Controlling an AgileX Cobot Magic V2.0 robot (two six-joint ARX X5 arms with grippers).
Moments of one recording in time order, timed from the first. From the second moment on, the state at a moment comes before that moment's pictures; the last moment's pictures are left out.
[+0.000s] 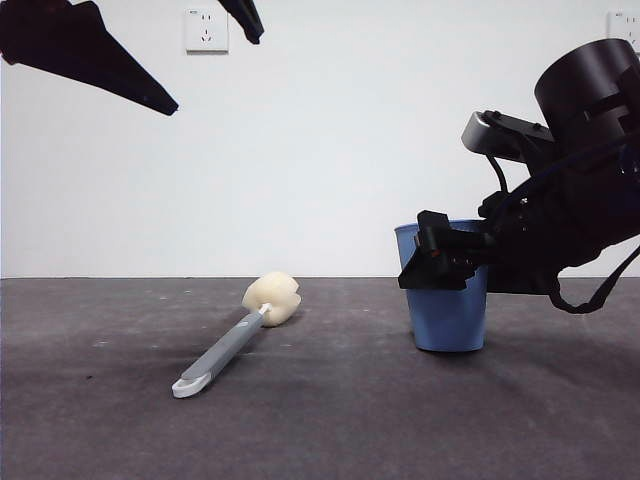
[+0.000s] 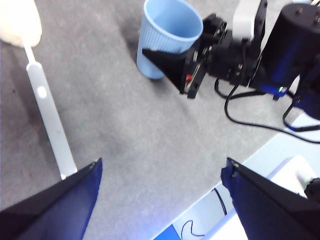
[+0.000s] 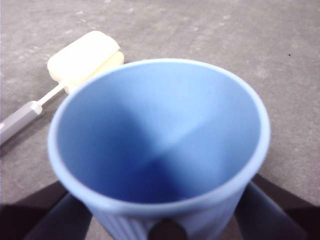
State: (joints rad) left arm -0.74 1.04 0.93 -0.59 0.14 -0.45; right arm 0.42 1.68 0.52 0.75 -0.11 -0.02
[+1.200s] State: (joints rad) left arm -0.74 1.04 0.93 -0.70 0.13 -0.35; right arm 0.47 1.15 0.51 -0.10 -0.11 0.09
